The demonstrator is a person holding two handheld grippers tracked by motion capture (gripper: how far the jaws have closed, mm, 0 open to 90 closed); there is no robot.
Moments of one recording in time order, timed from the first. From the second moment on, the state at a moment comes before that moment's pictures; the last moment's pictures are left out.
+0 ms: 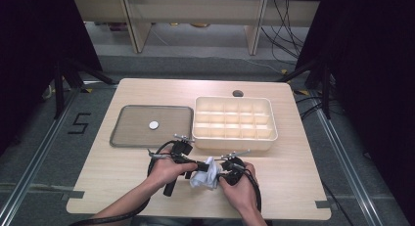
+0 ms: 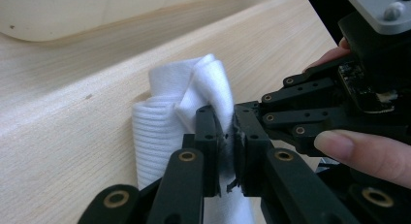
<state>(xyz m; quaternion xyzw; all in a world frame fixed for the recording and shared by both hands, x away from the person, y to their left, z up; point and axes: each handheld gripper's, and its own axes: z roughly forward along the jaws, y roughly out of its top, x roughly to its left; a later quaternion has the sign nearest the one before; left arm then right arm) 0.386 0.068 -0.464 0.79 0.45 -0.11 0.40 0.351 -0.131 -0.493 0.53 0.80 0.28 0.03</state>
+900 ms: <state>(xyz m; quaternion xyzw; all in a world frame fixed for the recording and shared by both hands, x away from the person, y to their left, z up) 0.397 0.070 -0.461 0.79 0.45 -0.11 0.40 0.380 -0.149 -0.492 0.55 0.79 0.27 0.07</state>
